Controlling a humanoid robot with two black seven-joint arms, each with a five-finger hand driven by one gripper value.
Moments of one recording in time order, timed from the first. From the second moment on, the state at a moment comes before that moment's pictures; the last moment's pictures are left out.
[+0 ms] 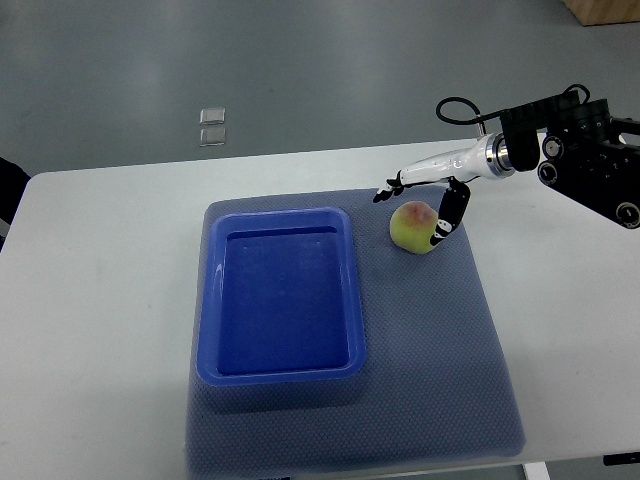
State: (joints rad) left arm -0.02 0.00 -0.04 -0.15 0.01 -0.02 0.12; right arm 1.17 -0.42 0.19 0.87 -1.54 0.49 0.30
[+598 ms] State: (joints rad) left arm -0.02 0.00 -0.04 -0.15 0.01 -0.02 0.12; right arm 1.14 -0.39 0.10 0.83 -1.61 0.37 0.30
